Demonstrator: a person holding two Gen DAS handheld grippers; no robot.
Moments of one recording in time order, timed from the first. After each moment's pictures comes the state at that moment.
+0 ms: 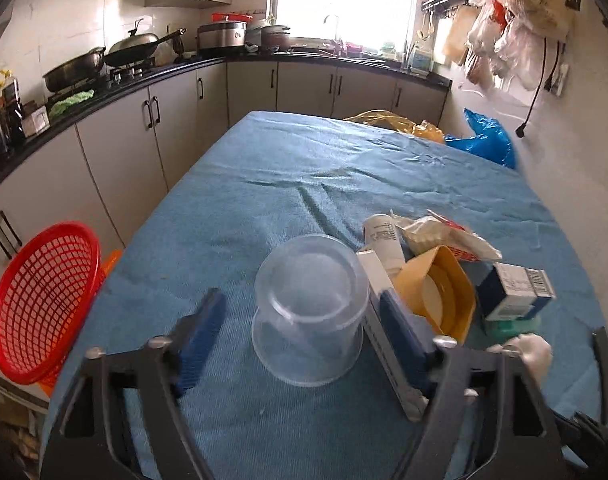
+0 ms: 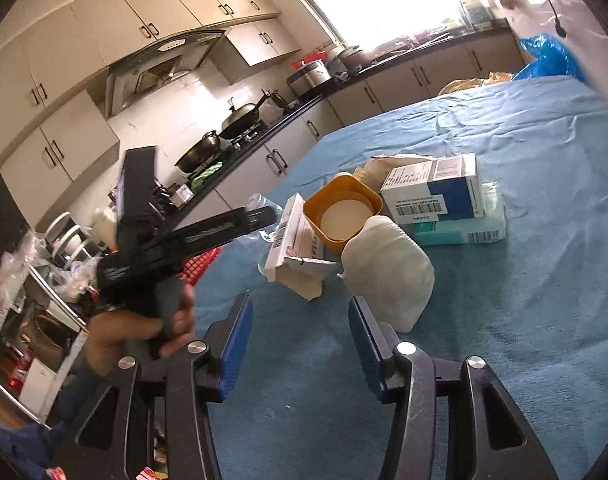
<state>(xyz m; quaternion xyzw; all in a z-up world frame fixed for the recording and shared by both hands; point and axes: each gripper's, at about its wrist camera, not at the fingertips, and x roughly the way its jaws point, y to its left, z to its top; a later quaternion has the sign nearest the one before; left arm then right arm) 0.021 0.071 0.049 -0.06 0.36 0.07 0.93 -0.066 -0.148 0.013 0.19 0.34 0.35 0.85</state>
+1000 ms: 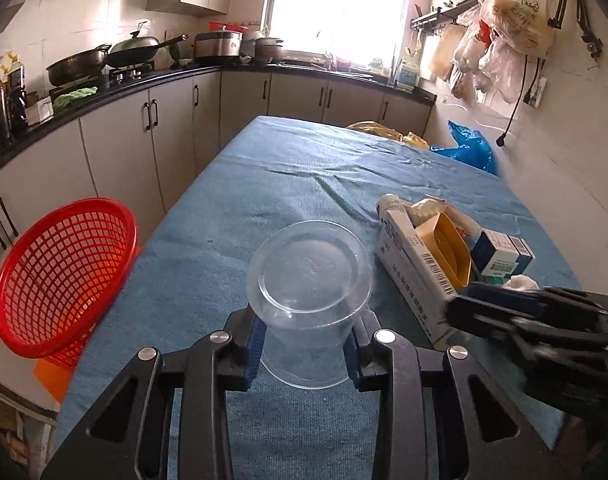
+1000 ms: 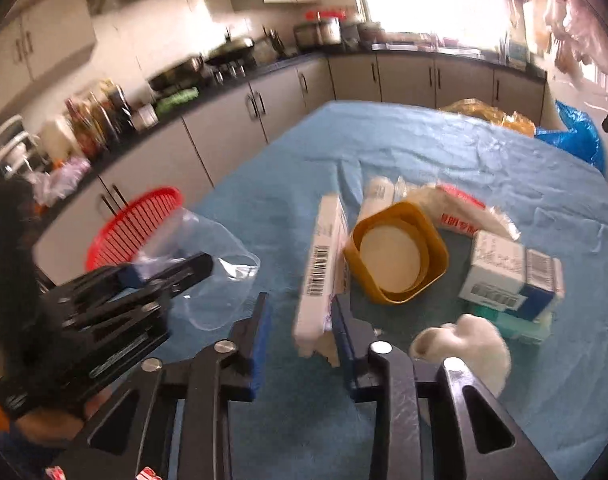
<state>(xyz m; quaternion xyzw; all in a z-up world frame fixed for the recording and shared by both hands) -0.044 0.115 0.042 -0.08 0.33 0.02 0.94 -0.008 -0.026 0.034 -0.01 0.41 0.29 0.87</state>
